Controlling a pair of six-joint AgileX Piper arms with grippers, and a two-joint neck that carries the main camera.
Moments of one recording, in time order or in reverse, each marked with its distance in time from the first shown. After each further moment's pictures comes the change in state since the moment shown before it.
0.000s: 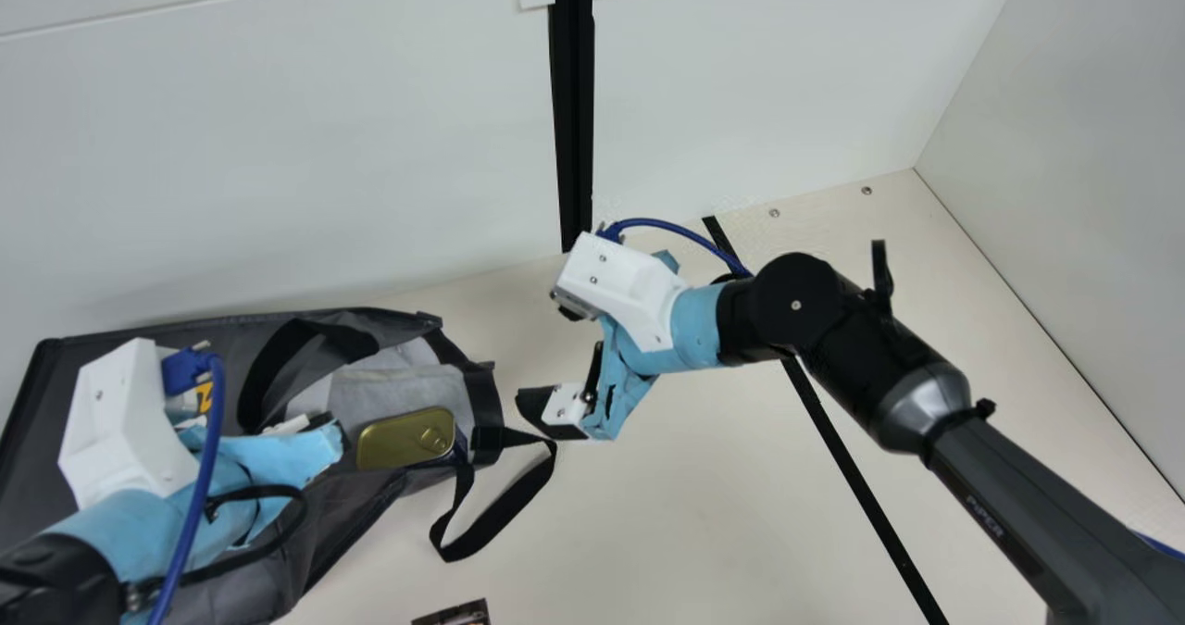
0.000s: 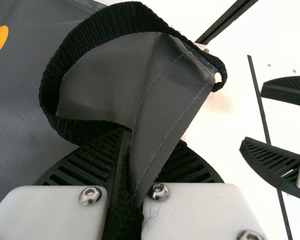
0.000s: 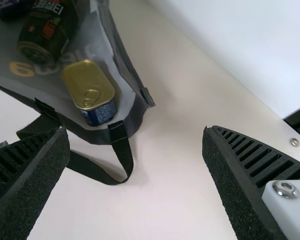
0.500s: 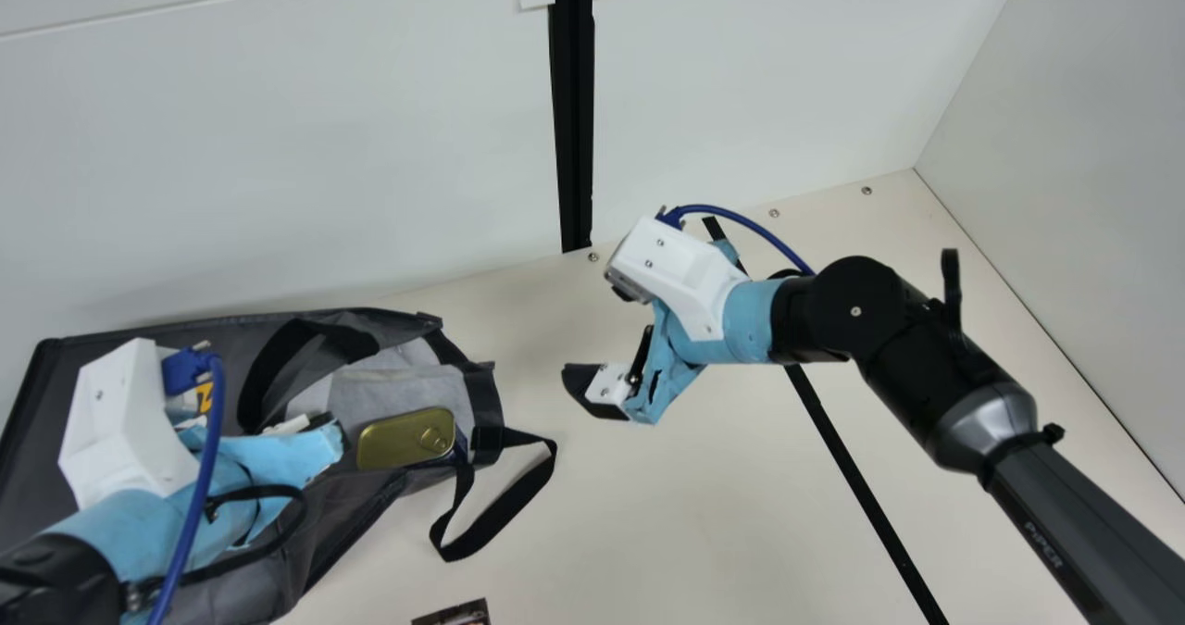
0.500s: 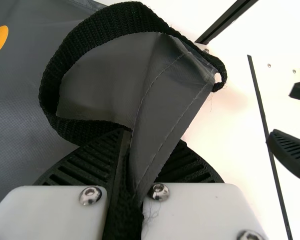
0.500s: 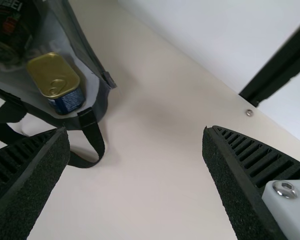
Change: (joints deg) left arm 0.0 0.0 0.0 0.0 0.0 0.0; right arm -5.4 -4.3 2.6 -2.6 -1.5 2.0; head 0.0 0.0
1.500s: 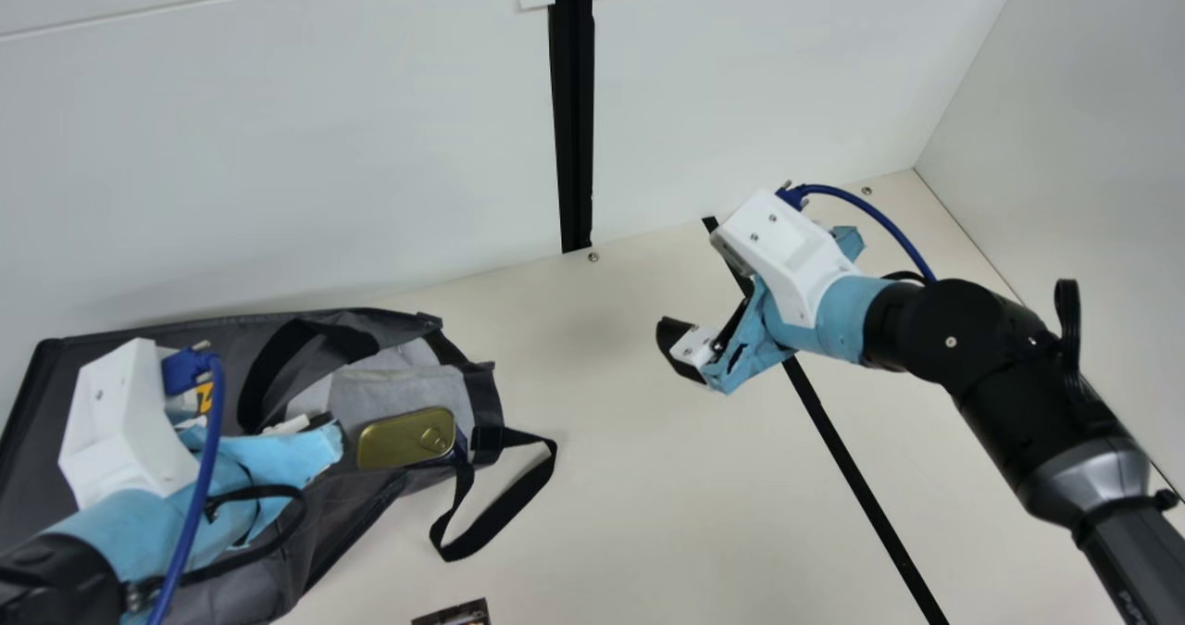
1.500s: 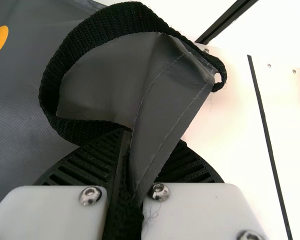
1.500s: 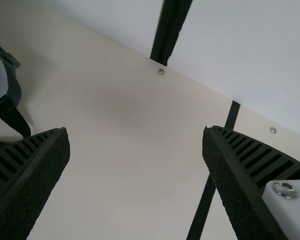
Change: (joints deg) left arm 0.0 0.0 0.0 0.0 0.0 0.0; right arm -8.9 -7.8 4.4 -11.5 -6.3 11.7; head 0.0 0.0
